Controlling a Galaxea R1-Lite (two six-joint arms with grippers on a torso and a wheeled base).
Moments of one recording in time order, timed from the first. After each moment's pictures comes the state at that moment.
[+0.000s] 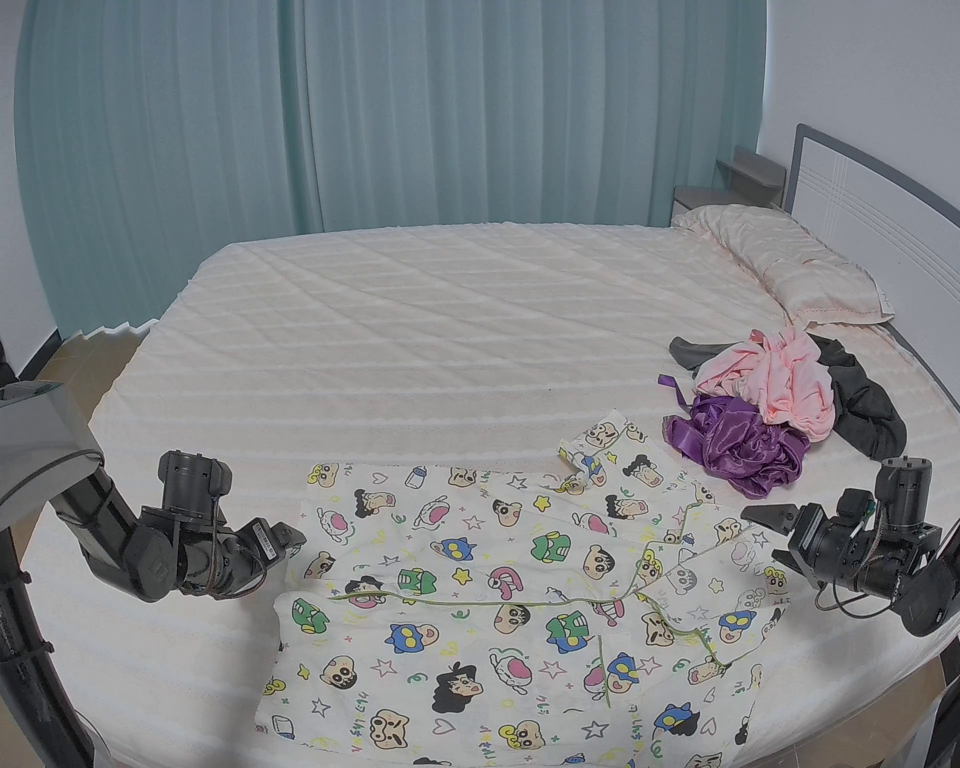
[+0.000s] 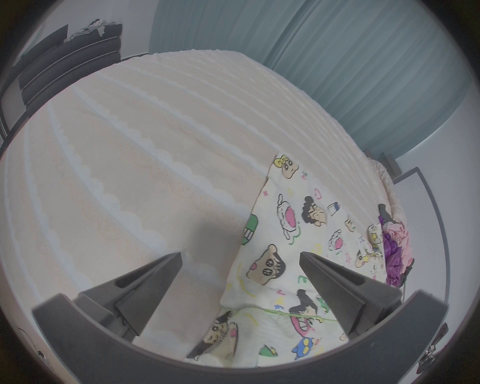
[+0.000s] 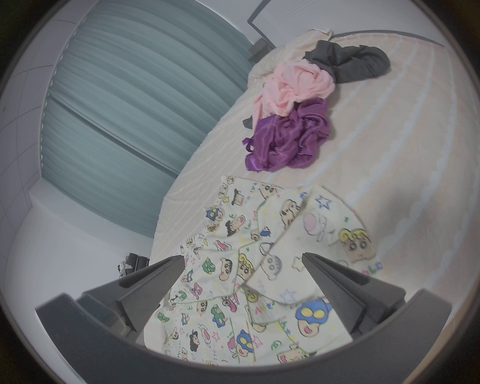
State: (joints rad) left arm -0.10 2.06 -0.63 -0.60 -0.04 -0.69; right arm 0.03 1.82 -0.23 -1.08 0.32 0.74
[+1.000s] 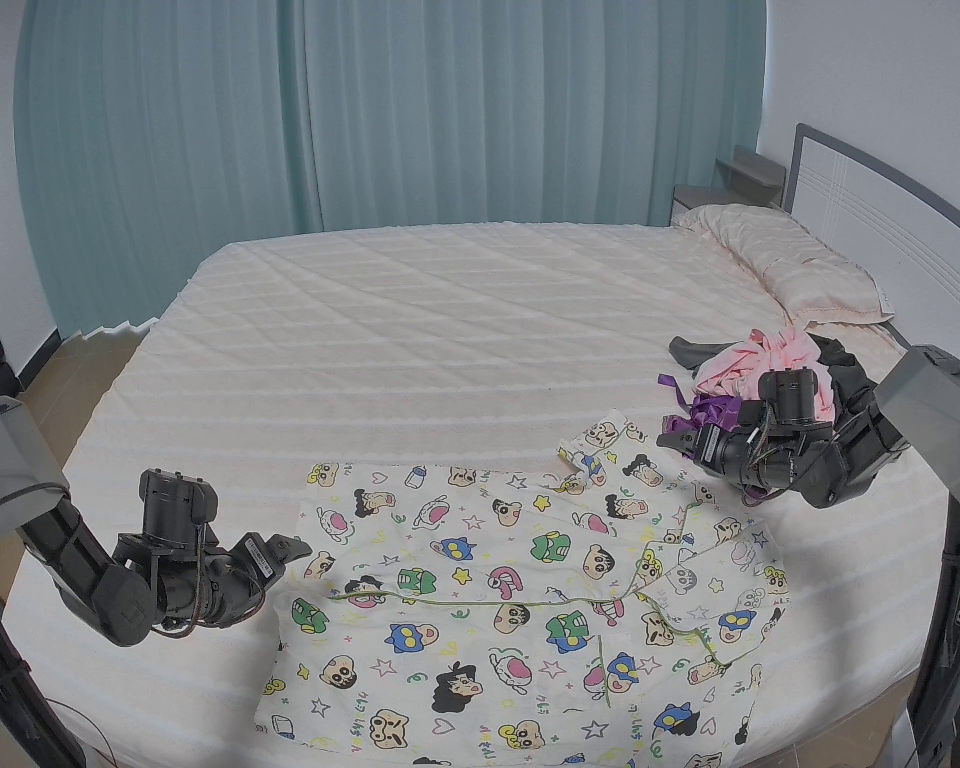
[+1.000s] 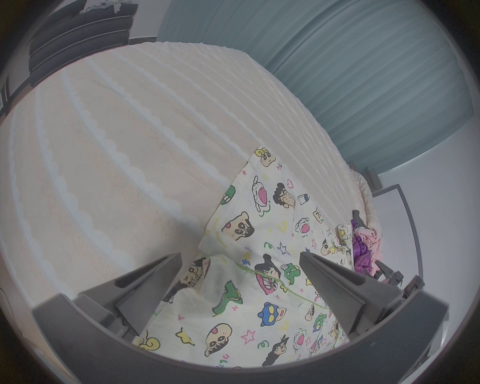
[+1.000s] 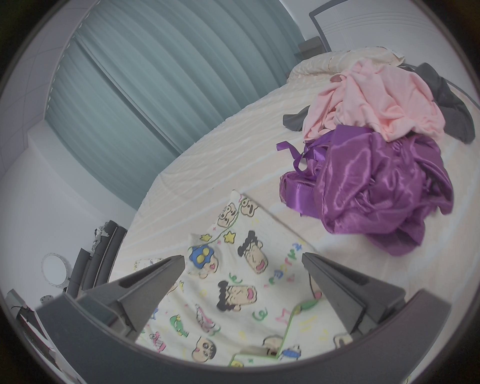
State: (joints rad) left arm -0.17 1.90 -0.43 -0.72 -0.08 -0.87; right arm 0.12 2.23 -1.07 -0.61 0.25 0.49
